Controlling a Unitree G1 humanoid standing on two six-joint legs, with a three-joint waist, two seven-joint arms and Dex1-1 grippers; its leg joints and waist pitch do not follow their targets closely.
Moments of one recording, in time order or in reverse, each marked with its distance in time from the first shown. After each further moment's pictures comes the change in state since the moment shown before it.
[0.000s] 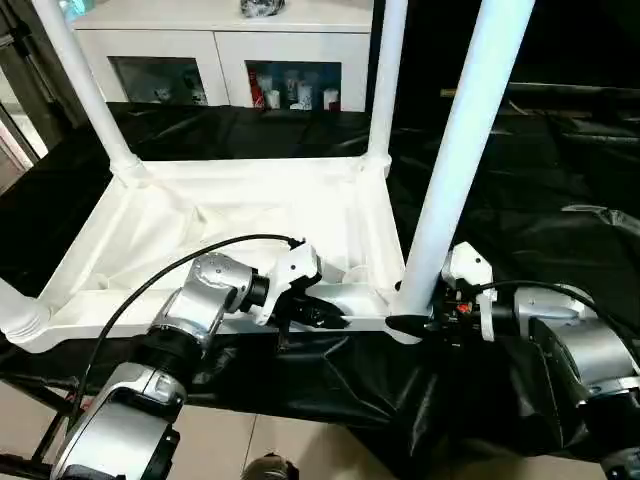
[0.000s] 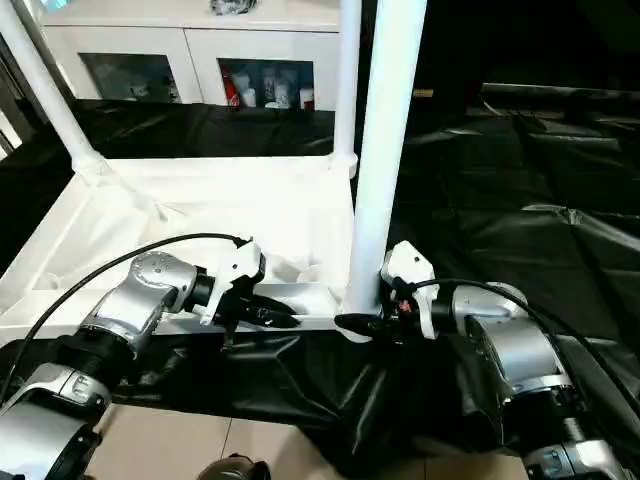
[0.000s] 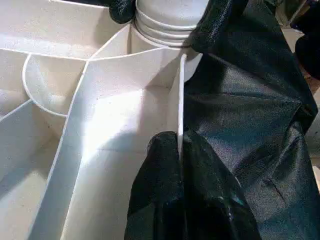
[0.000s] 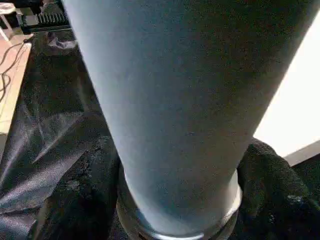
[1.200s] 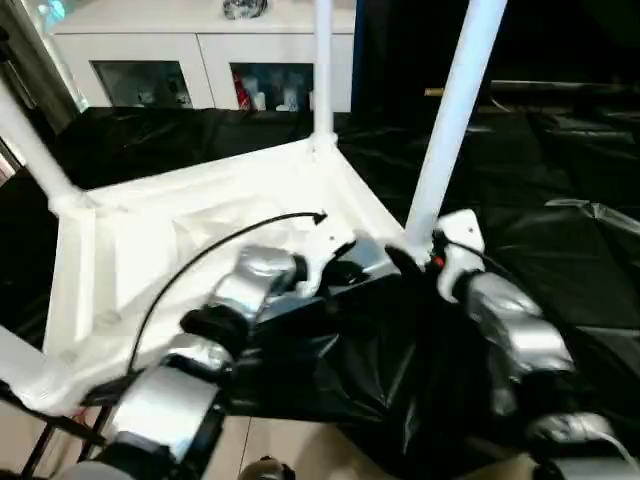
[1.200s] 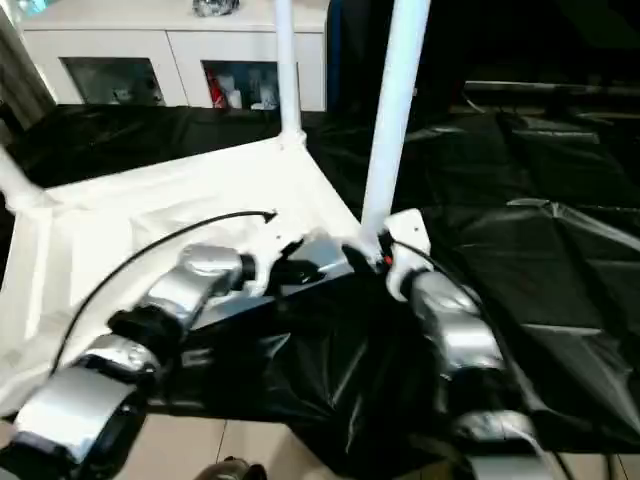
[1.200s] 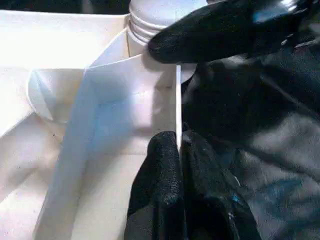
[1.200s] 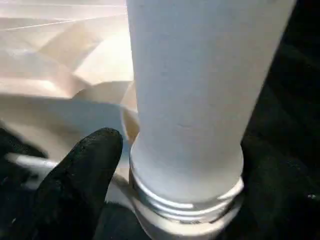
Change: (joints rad) left arm -0.157 -0.153 0.062 0.265 0.057 -0.030 0.416; right arm -0.115 0.268 -0.167 0.296 -0.090 -0.143 -0.555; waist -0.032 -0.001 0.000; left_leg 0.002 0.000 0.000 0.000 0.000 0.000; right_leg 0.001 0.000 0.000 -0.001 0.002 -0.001
